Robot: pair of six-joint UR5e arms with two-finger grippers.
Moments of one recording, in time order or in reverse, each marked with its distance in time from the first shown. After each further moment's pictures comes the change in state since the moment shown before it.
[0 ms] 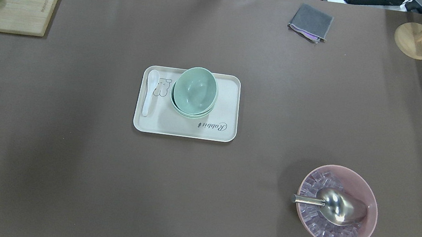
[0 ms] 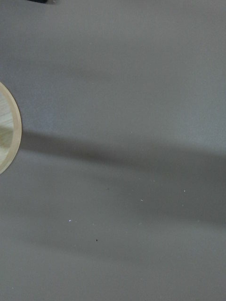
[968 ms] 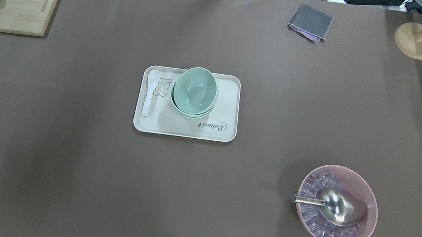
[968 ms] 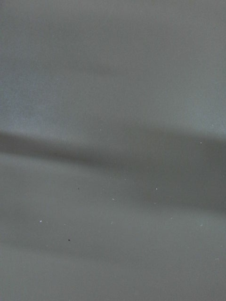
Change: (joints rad) left arm 0.002 0.000 0.003 -0.001 0.003 0.003; right arm 0.008 -0.056 0.020 0.010 0.046 -0.003
